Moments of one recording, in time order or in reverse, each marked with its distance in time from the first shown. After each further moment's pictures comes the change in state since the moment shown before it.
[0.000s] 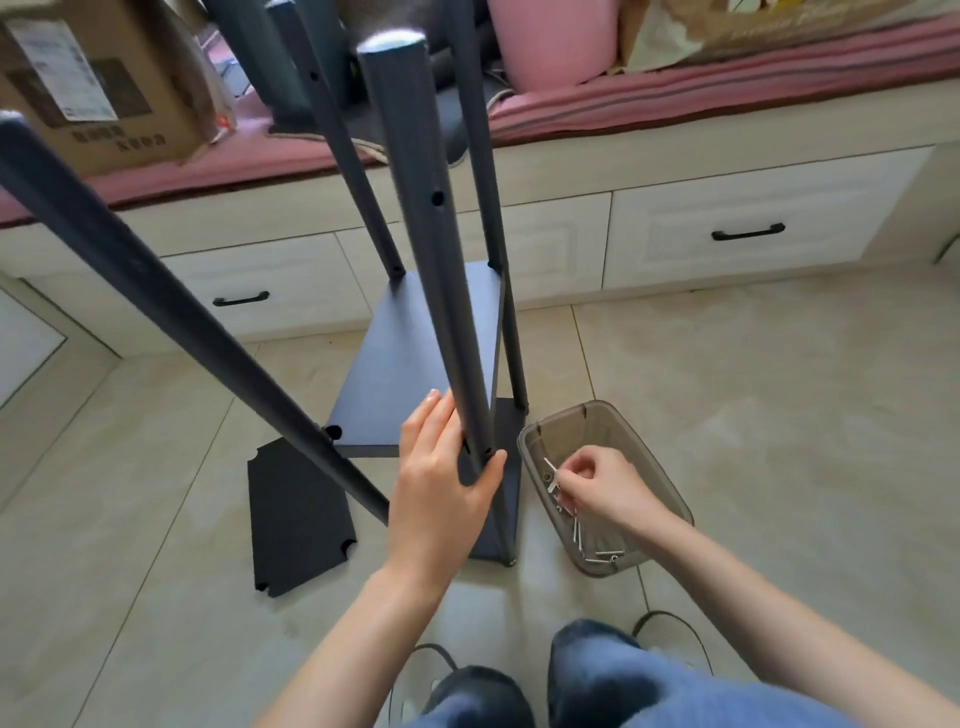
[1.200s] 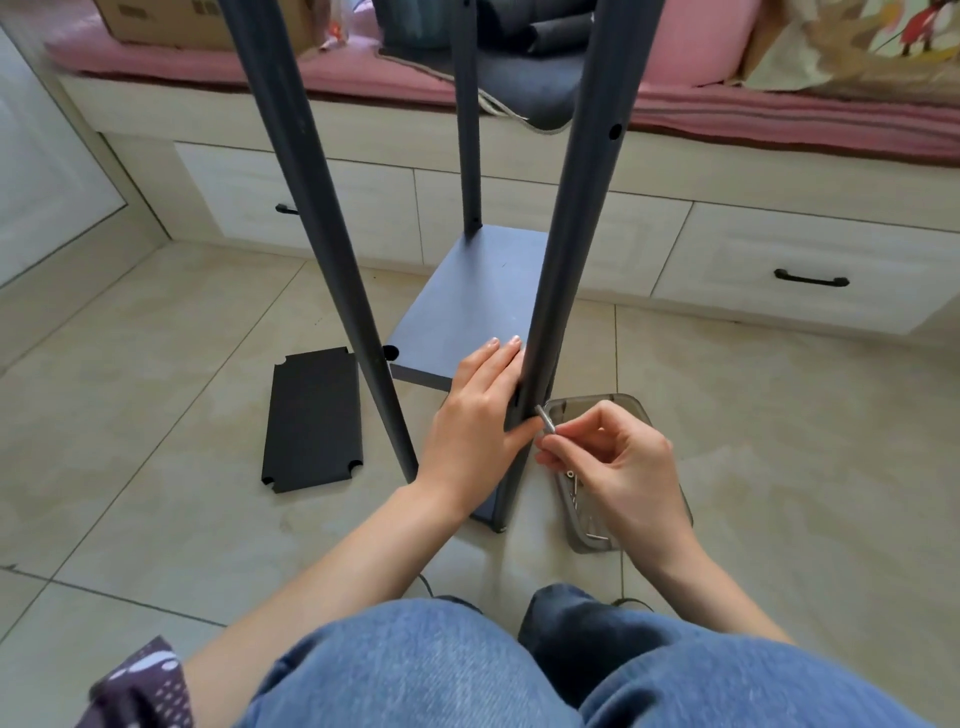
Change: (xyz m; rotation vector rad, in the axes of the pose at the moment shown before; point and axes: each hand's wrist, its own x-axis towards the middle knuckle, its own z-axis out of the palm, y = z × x) left_hand -0.011 -0.009 -0.005 -0.004 -0.028 0.020; right_hand -0.090 -0.062 0.009 0.342 0.027 -0.542
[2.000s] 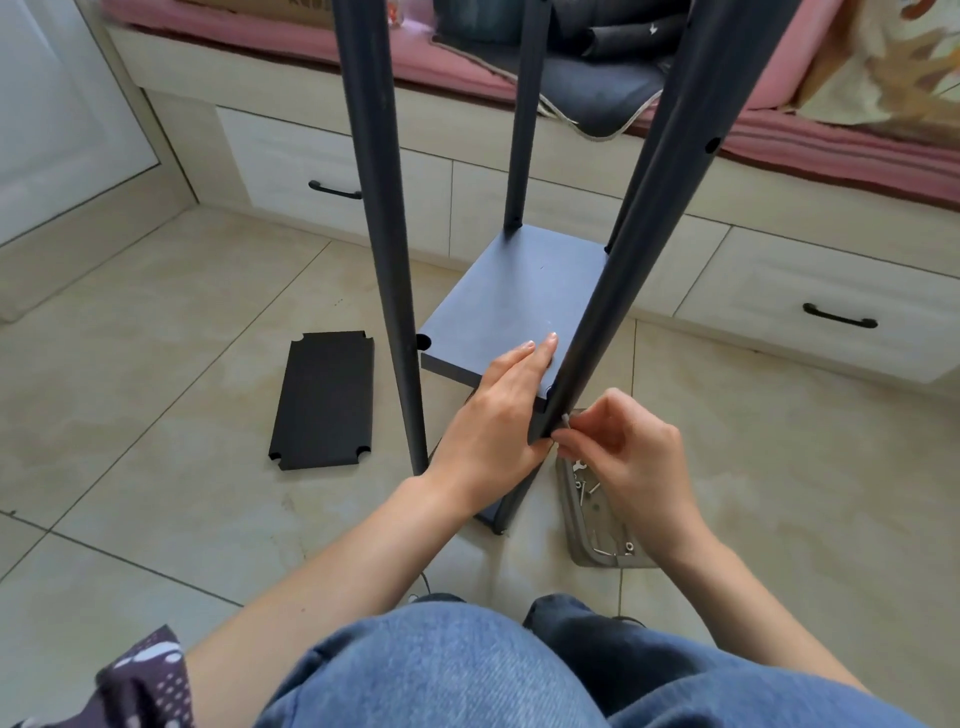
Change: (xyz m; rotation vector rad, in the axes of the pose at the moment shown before) left_hand -0.002 -0.008 -0.007 -0.126 -0.003 0.049; right_hand 0.028 0.005 0.005 -0.275 -0.092 -0.135
